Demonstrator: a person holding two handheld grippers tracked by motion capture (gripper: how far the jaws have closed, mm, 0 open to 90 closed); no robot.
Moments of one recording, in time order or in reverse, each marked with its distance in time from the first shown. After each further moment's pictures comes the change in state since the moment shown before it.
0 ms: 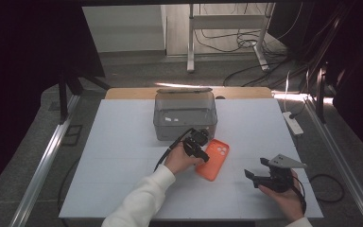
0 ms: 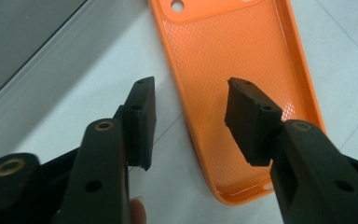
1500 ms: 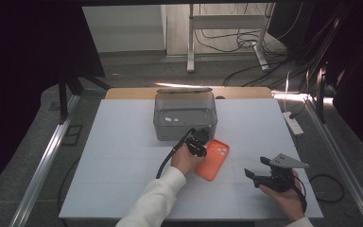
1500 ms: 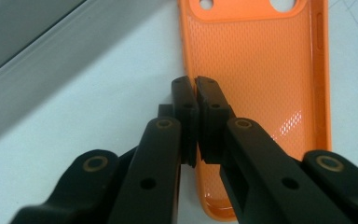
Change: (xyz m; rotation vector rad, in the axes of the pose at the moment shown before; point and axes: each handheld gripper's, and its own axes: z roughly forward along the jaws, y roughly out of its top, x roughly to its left) left arm -0.005 0.009 0.006 0.044 0.069 -0.161; right arm 0.001 0.004 -0.004 -0.030 0.017 -0.004
